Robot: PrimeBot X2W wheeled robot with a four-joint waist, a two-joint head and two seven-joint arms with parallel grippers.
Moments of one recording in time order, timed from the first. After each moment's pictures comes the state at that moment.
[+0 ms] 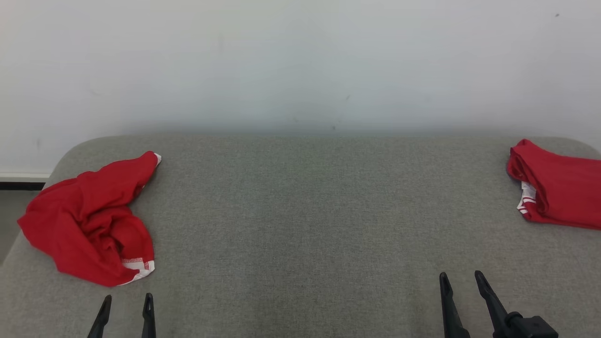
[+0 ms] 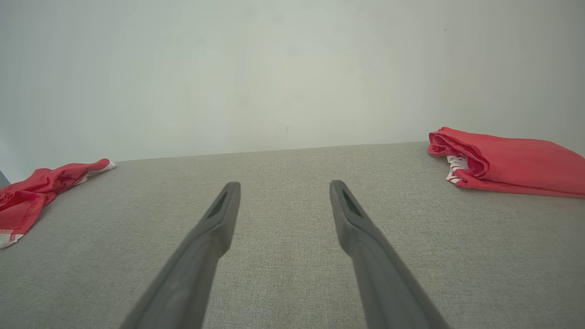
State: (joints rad) left arm 0.11 0.19 -0.03 0.12 -0.21 -0.02 -0.25; right arm 0.12 -0.05 -0.06 0.12 0.11 0.13 -0.23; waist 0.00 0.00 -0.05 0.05
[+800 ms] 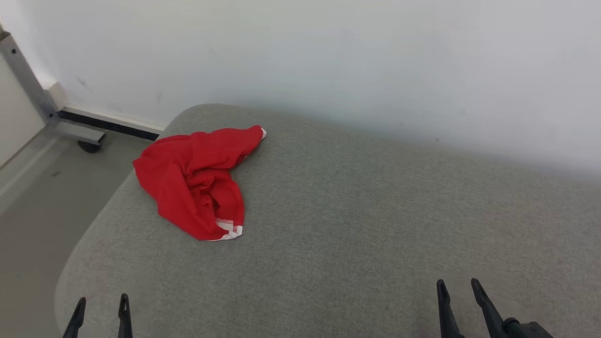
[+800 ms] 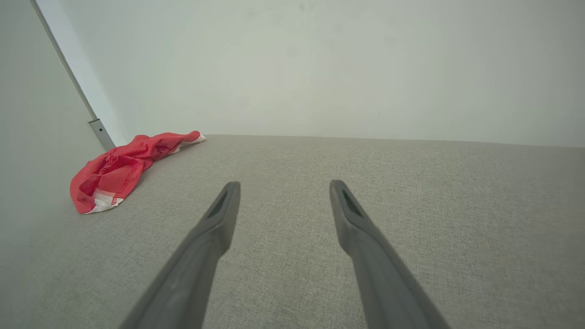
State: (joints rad) left arm 0.12 0.24 0.00 0.09 -0.23 0.01 -0.21; right arm 0.13 -0.05 -0.05 0.16 0.15 0.13 -0.25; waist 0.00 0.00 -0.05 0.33
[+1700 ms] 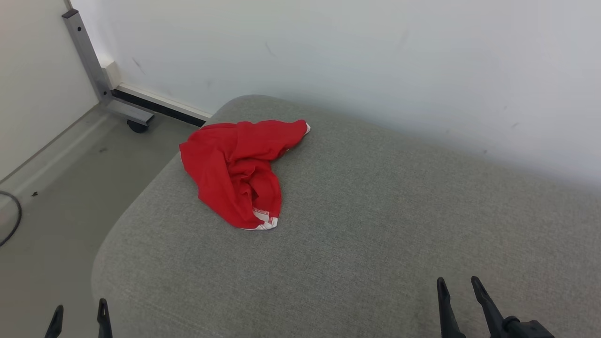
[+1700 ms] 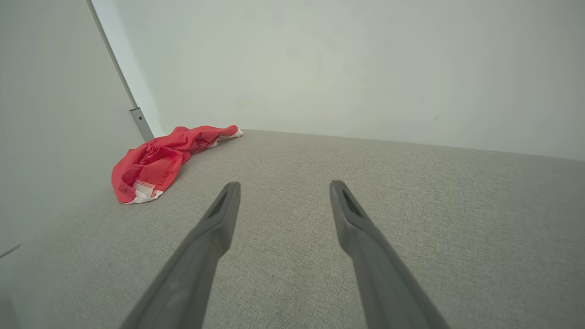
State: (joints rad) left arm 0.15 0.27 0.04 0.08 -0.28 0.05 -0.20; right arm 0.12 -0.05 -0.05 0.16 0.15 0.13 -0.26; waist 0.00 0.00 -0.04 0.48
